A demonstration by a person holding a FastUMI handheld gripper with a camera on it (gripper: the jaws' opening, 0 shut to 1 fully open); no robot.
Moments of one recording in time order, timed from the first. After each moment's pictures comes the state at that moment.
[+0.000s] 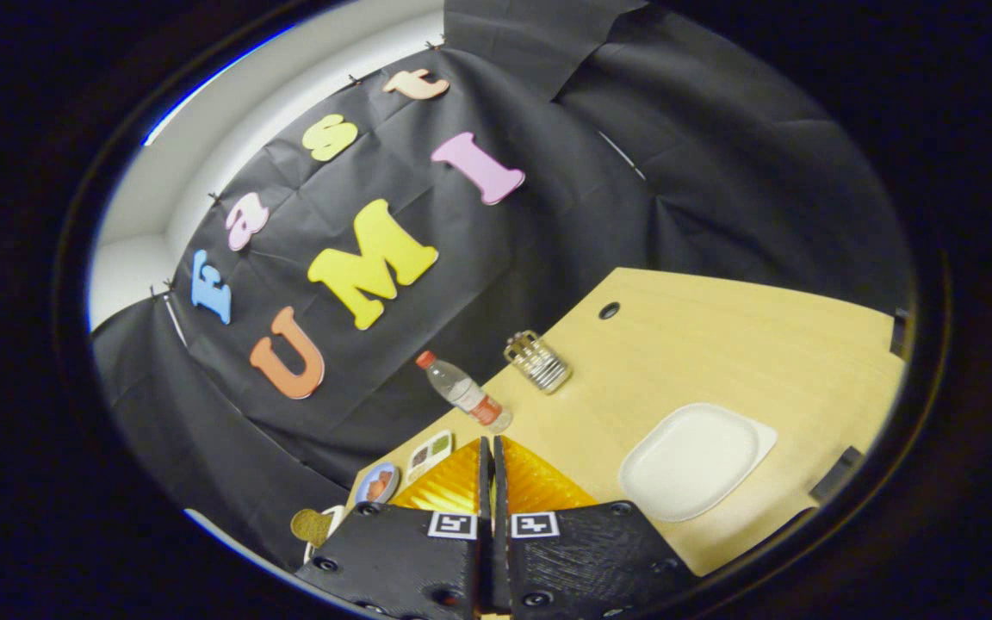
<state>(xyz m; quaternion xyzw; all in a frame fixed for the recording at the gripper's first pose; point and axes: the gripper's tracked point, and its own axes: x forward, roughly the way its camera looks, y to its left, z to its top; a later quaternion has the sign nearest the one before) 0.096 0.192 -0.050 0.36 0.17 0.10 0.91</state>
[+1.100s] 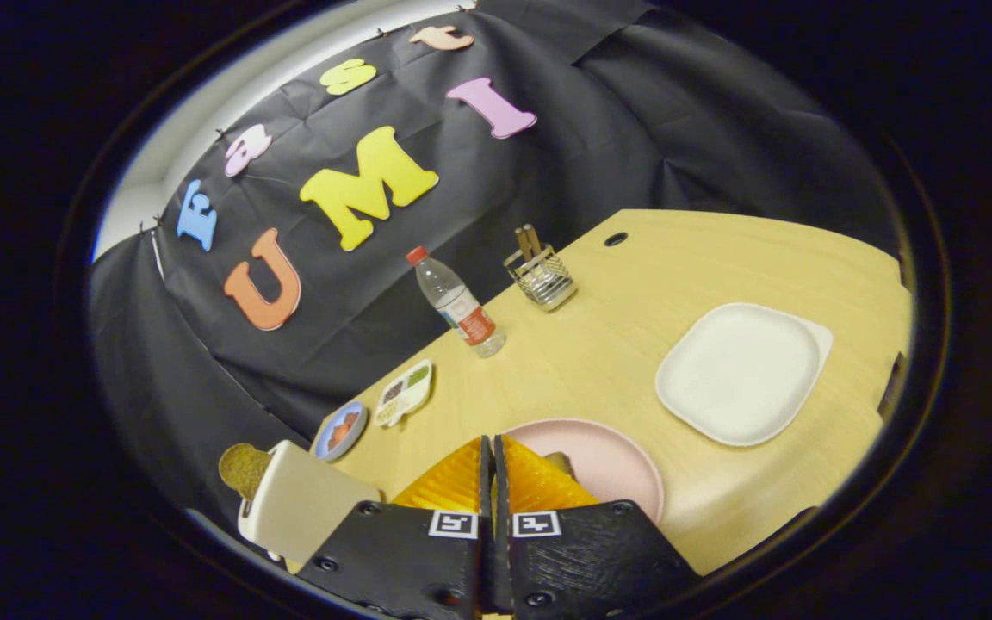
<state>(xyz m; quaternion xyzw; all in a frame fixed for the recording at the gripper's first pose) 0.093 0.257 -0.160 0.29 0.24 0.07 0.92</state>
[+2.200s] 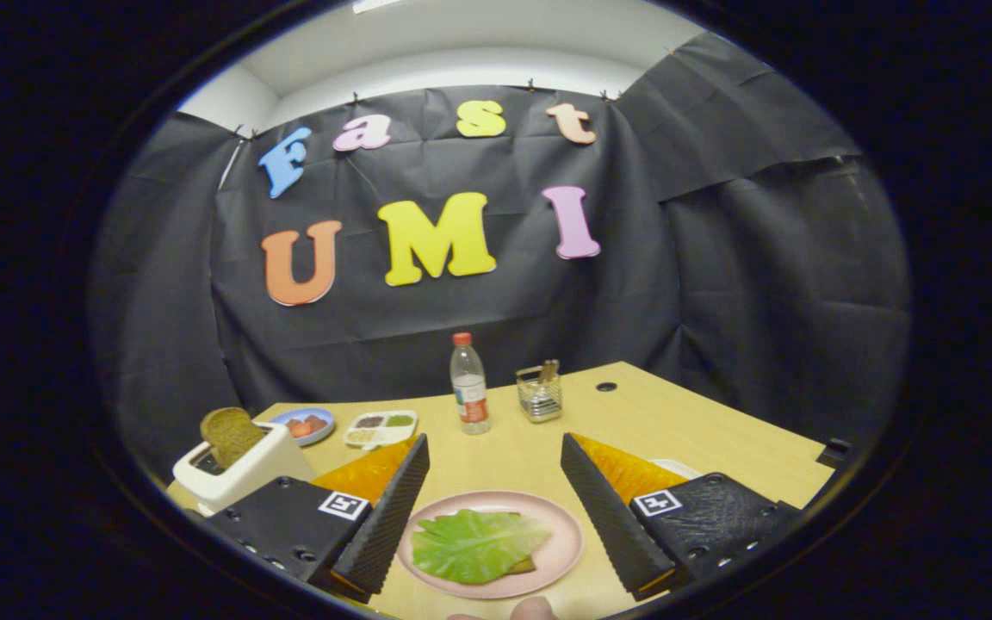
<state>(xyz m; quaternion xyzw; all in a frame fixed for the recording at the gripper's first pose) 0.030 0.284 -0.041 0.07 0.07 0.05 0.99</state>
